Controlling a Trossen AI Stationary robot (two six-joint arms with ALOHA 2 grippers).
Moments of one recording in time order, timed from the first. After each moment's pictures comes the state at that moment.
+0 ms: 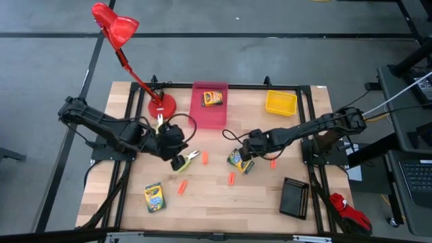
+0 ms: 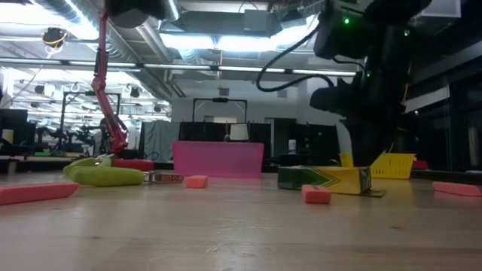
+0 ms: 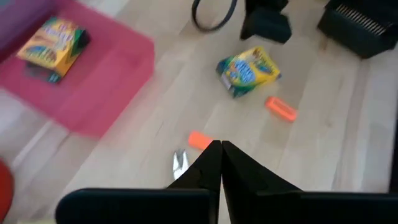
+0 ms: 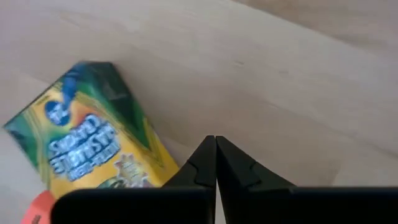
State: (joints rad) left arm -0.37 1.25 1.20 -0.90 -0.48 -0.76; right arm 0.14 1.60 0.85 -0.59 0.14 1.31
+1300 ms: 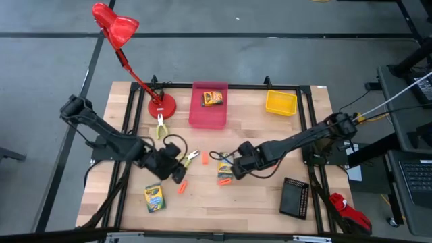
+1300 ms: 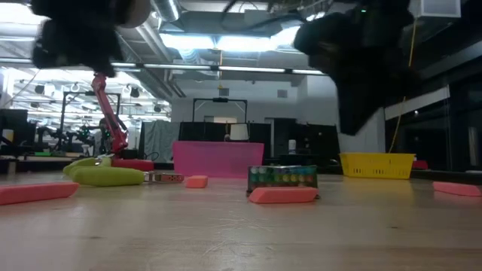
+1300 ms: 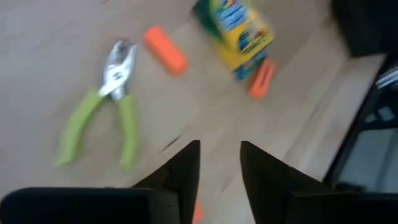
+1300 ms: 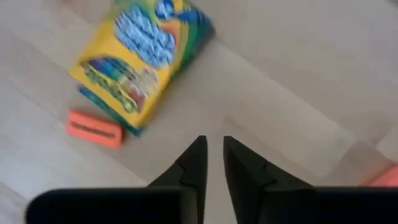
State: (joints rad) left arm -0.50 1.26 0.84 -0.51 -0.38 -1.34; right arm 0.34 1.74 1.22 -0.86 0.17 1.30
